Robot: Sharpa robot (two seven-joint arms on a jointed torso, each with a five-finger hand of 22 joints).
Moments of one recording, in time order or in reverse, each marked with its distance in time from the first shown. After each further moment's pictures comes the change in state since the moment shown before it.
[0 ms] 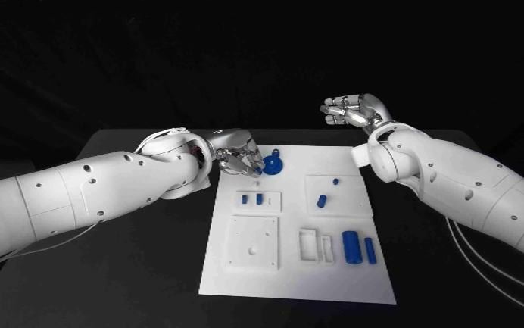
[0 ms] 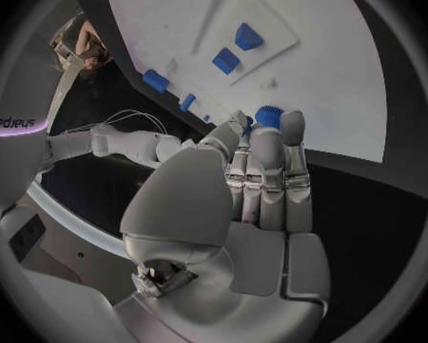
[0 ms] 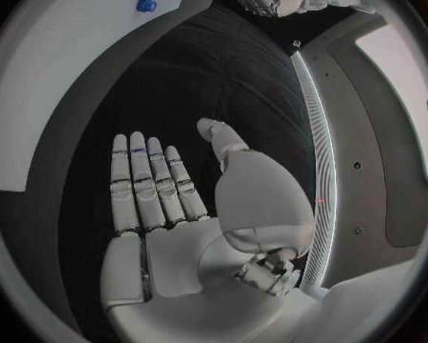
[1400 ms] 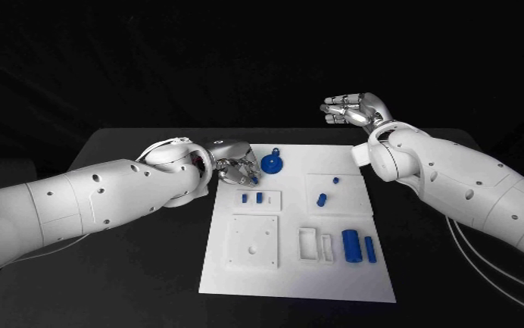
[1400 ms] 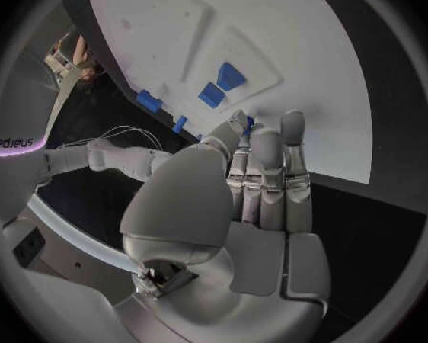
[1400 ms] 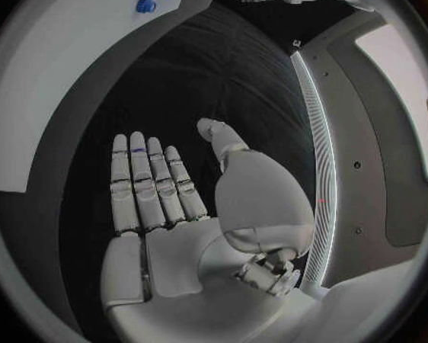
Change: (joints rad) left arm -0.032 0.014 -0.025 -0.034 -0.065 -0.003 -0.005; left_hand 0.005 -0.006 0.000 0.000 0.000 -0.002 -0.001 0.005 0.000 0.000 0.000 0.000 -0.001 0.000 0.000 0.000 -0.001 -0.007 -0.004 -0.004 0.008 0.000; right arm 0.000 0.001 0.000 0.003 0.000 0.001 0.000; right_hand 0.000 0.000 0.000 0.000 0.000 0.000 0.000 0.000 -0.001 0.000 0.000 0.000 0.000 0.000 0.000 0.000 0.000 0.000 0.000 0.000 0.000 0.000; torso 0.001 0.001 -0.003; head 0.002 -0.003
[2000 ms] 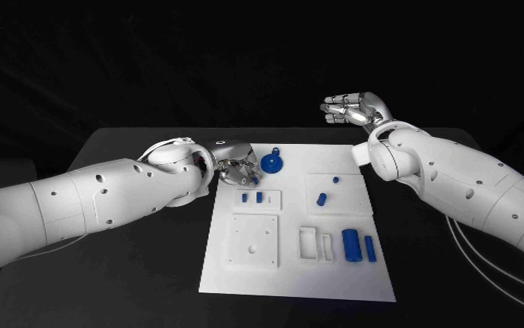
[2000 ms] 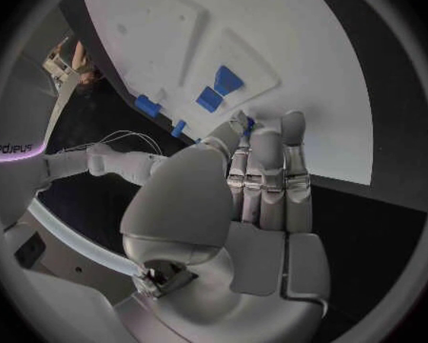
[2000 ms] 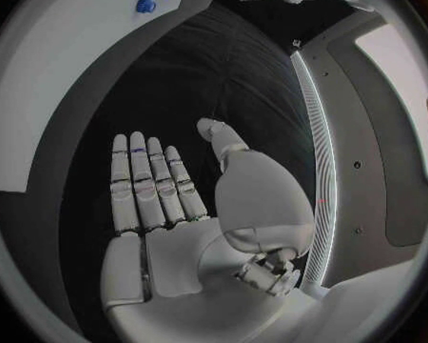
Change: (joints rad) left arm 0.001 0.011 -0.007 -0.008 -0.026 0.006 -0.006; left_hand 0.004 -0.004 0.000 0.000 0.000 0.009 0.005 -0.003 0.000 0.013 -0.002 -0.003 0.000 0.000 0.000 0.000 0.000 -0.006 0.000 0.000 0.003 0.001; right arm 0.000 -0.001 0.000 0.001 0.001 0.001 0.000; right_hand 0.000 0.000 0.000 0.000 0.000 0.000 0.000 0.000 0.000 0.000 0.000 0.000 0.000 0.000 0.000 0.000 0.000 0.000 0.000 0.000 0.000 0.000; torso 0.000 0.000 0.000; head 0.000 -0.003
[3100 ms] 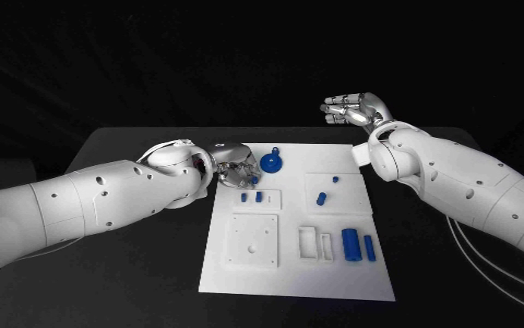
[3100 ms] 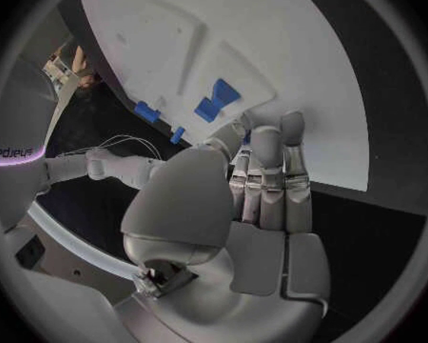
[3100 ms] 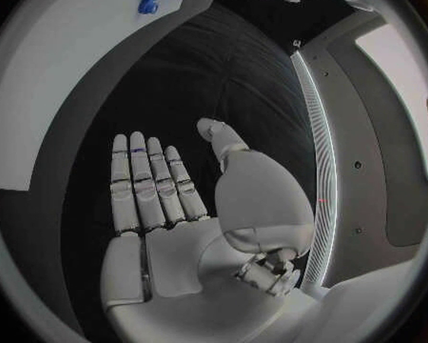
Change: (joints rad) left arm -0.004 0.001 -0.007 -0.006 -0.013 0.010 -0.005; left_hand -0.005 -0.049 0.018 0.023 -0.023 -0.143 0.019 0.006 -0.002 -0.113 0.039 -0.001 0.001 -0.015 0.007 -0.012 -0.001 0.008 -0.007 0.004 0.000 0.000; right arm -0.004 -0.004 0.000 0.001 0.001 0.003 0.000; right_hand 0.000 0.000 0.000 0.000 0.000 0.000 0.000 0.000 0.000 0.000 0.000 0.000 0.000 0.000 0.000 0.000 0.000 0.000 0.000 0.000 0.000 0.000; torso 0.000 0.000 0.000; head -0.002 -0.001
